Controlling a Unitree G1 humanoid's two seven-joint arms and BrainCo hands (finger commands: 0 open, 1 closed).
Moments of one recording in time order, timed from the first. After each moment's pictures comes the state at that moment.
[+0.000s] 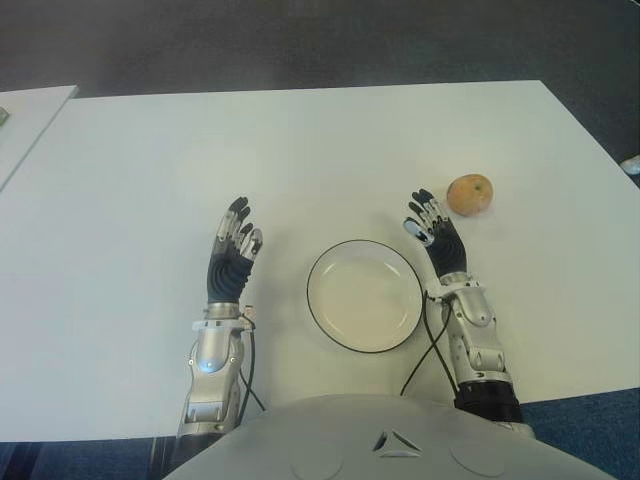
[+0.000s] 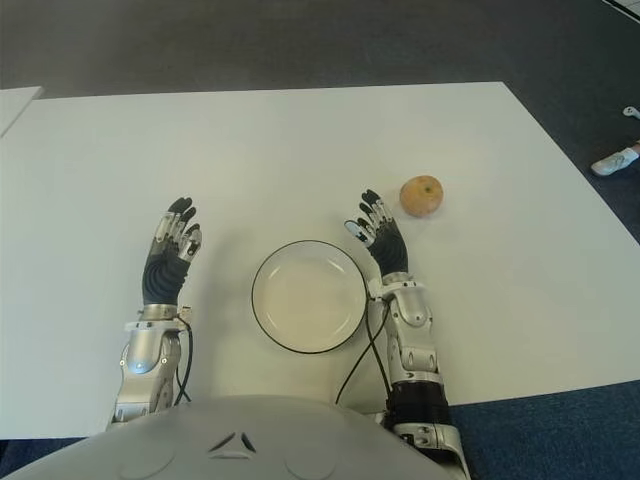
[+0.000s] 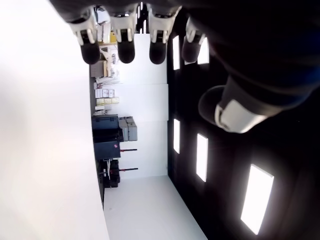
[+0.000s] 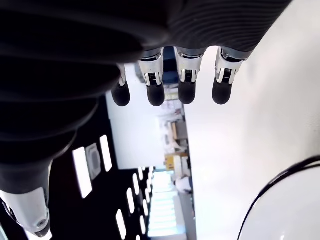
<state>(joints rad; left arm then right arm) 0.40 0.00 -0.02 -0.09 0.02 -0.43 0.01 0.12 -0.04 -0.05 0.09 0.13 -0.19 0.18</state>
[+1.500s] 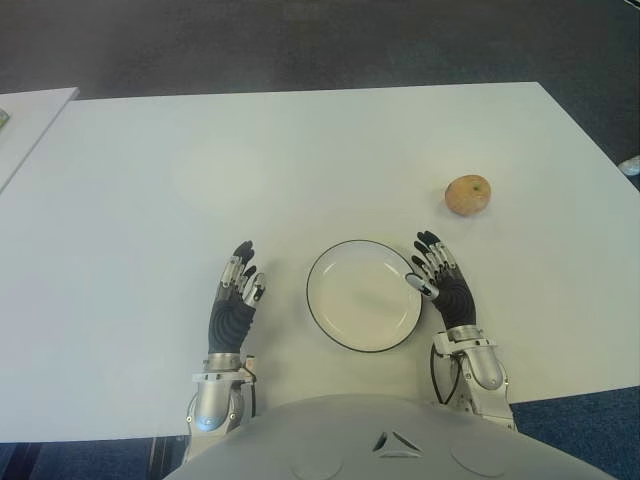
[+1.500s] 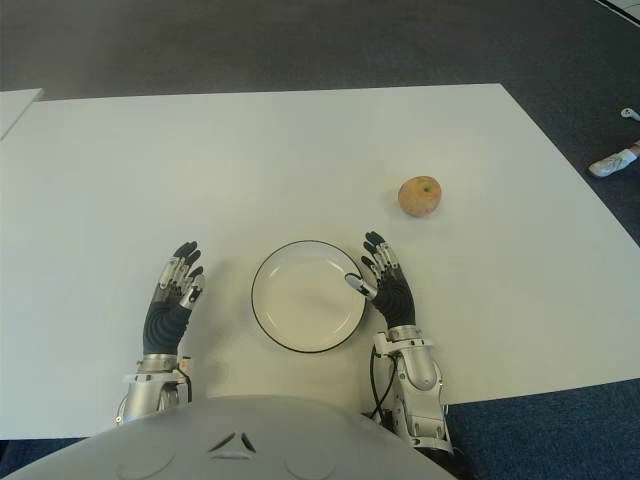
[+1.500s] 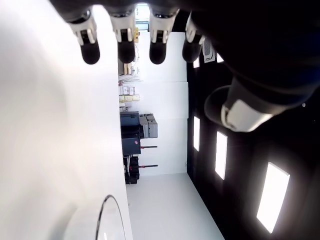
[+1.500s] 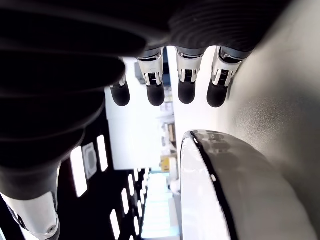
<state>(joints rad) 0.63 0.00 -0.09 -0.10 0.03 -0.52 -0.01 0.40 -0.04 -0.01 0.01 0.12 -0.34 0.22</state>
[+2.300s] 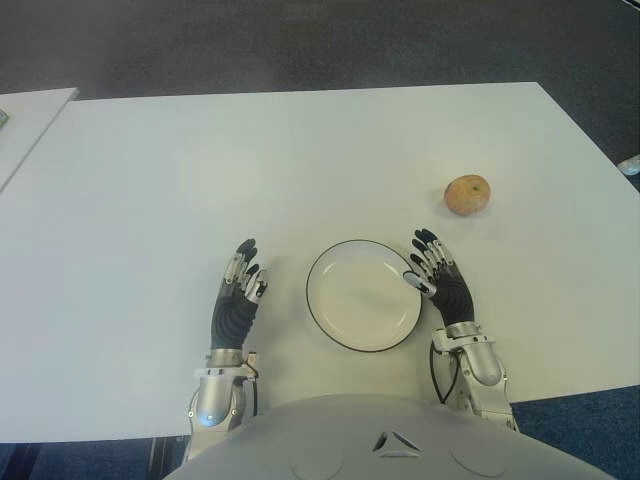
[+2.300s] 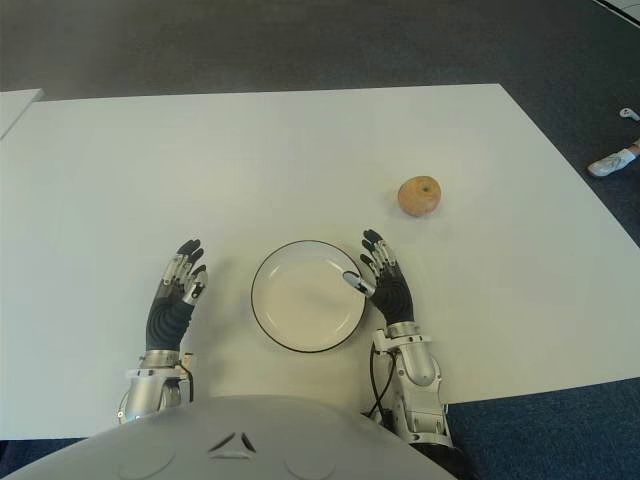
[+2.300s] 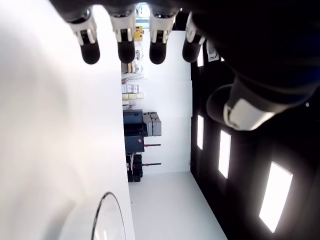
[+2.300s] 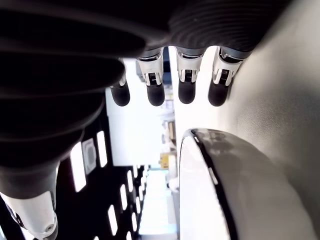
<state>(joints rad) 0.61 -0.02 -0.10 -0.12 0.05 -0.47 -0.01 0.36 -0.07 -0.01 0.02 0.10 -0.34 0.21</state>
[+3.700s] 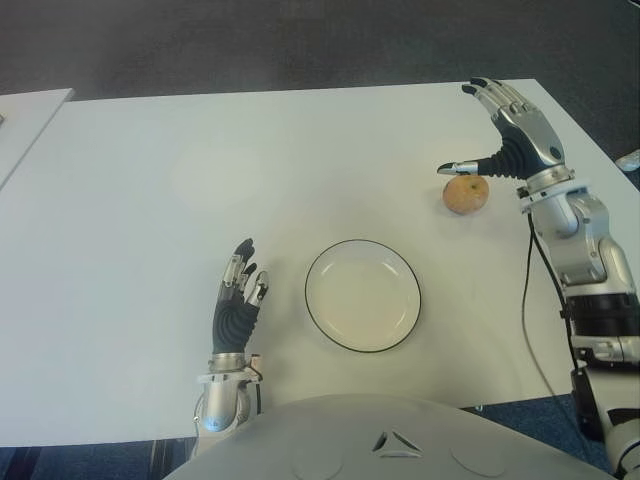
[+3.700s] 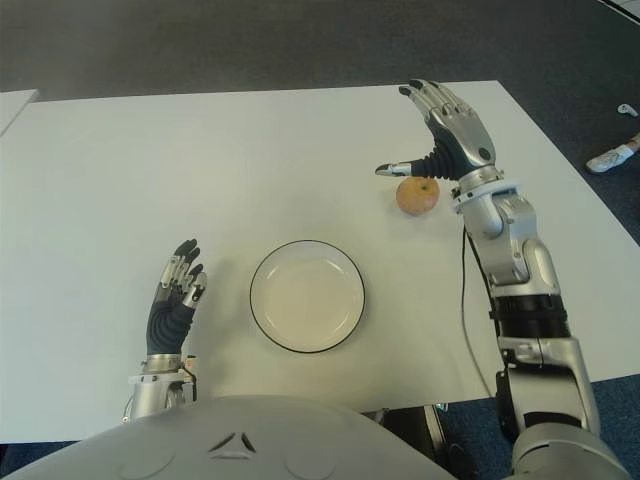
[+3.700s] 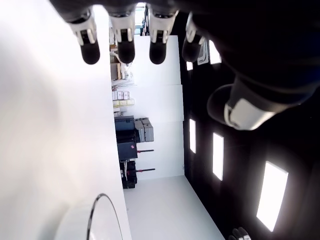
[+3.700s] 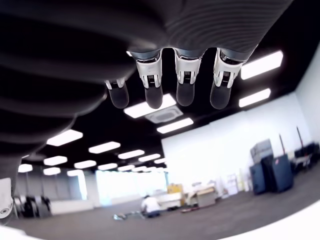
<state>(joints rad) 0.65 -0.03 -0.10 -0.10 0.10 -0.58 0.05 -0.38 -0.69 0.07 0.14 -0.76 -0.28 -0.04</state>
